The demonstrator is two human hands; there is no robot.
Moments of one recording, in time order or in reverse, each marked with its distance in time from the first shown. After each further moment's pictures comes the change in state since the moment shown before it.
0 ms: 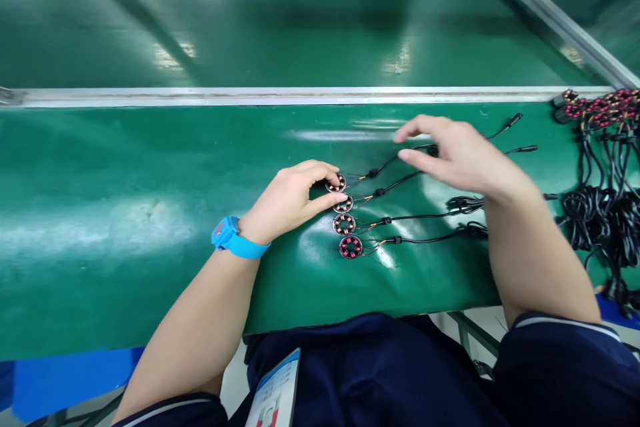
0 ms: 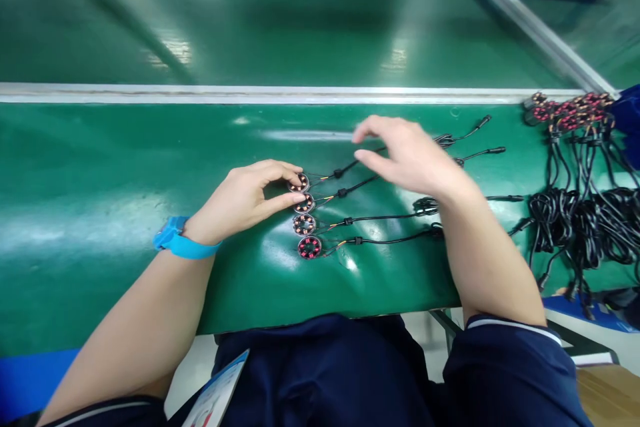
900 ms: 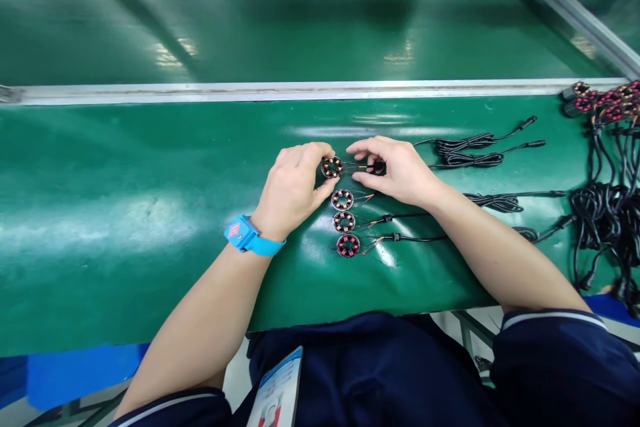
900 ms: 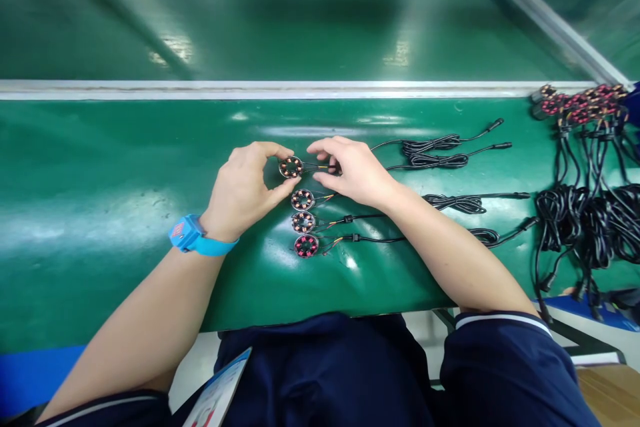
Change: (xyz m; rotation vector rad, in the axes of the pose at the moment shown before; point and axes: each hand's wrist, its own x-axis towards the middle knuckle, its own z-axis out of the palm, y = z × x) left_hand 0.004 -0.002 0.015 0.314 0.280 -0.001; right_hand 0.023 -0.014 0.074 0.206 0.077 -0.115
